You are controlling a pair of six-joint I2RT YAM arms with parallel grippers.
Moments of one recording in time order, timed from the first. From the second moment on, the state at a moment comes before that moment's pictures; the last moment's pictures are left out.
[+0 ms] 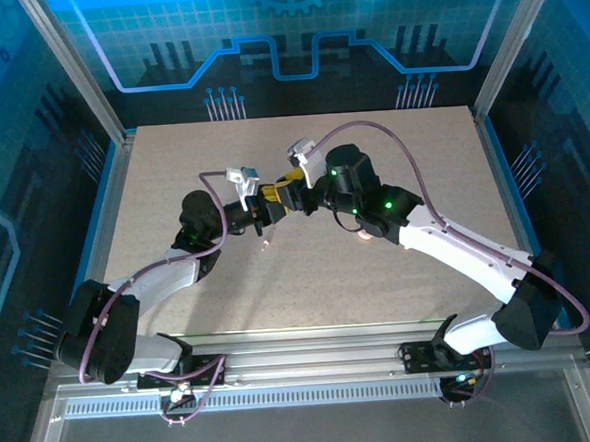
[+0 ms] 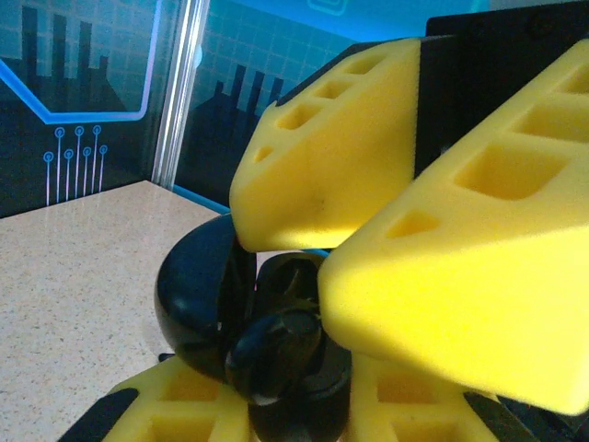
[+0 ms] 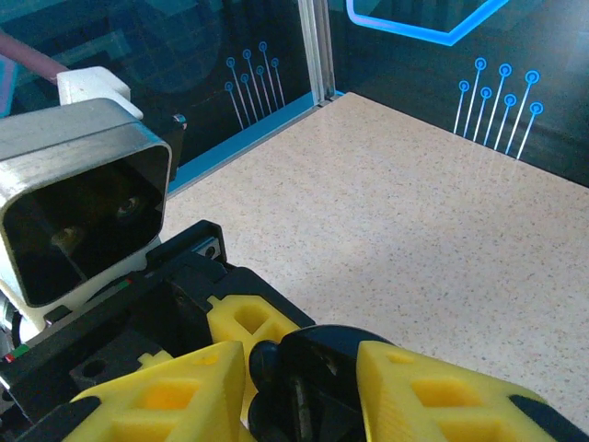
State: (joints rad) left arm -0.38 1.36 0.63 0.84 0.78 -0.37; right arm 0.77 1.40 1.26 -0.23 -0.12 0.12
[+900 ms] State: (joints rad) left arm -0.38 1.35 0.64 0.82 0.76 -0.35; right arm 0.75 1.40 1.26 -0.20 -0.17 0.21
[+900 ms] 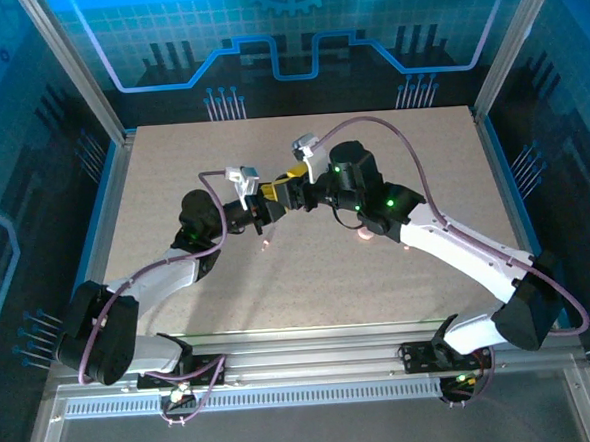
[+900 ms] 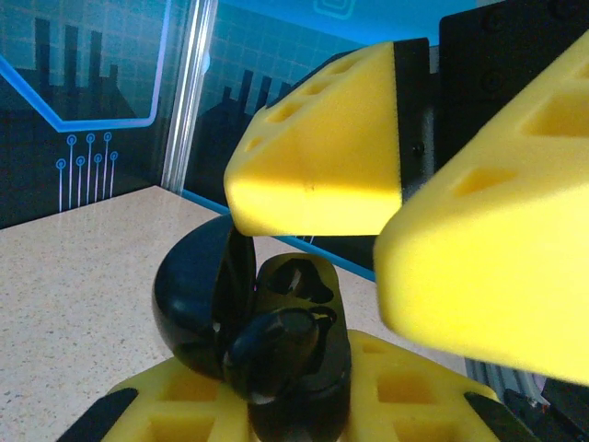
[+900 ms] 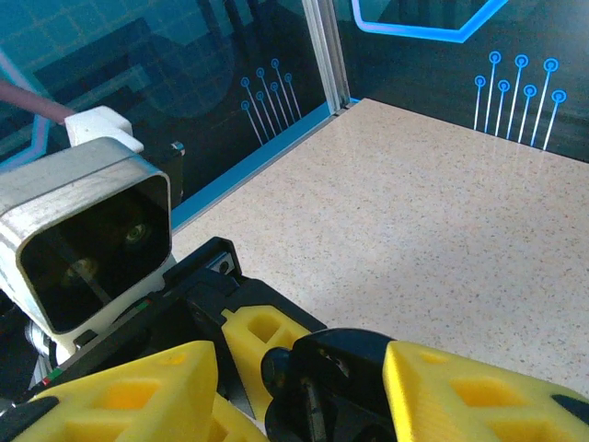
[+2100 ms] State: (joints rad) left arm -0.38 1.32 0.65 0.65 0.76 -0.18; right arm 0.68 1.31 1.23 -0.22 -0.26 0.31
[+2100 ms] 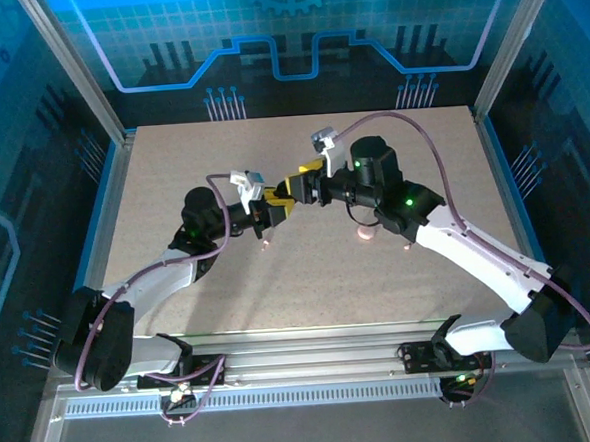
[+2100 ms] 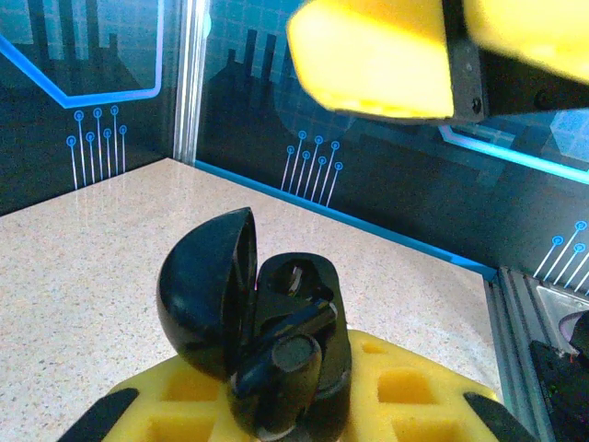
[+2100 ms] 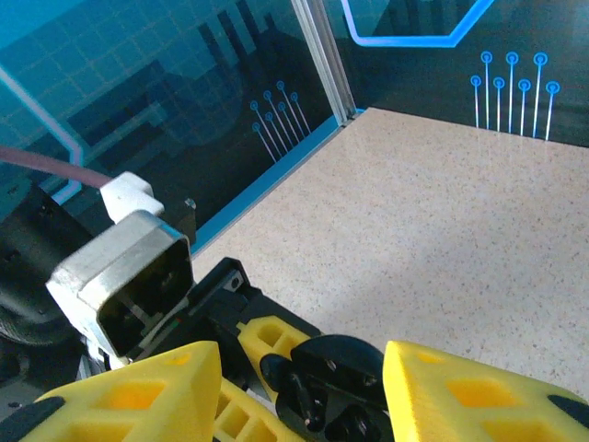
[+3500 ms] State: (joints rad) left arm -0.40 1.64 0.75 0.54 0.73 -0.05; right arm 0.53 1.29 1.02 -0.33 -0.24 0.47
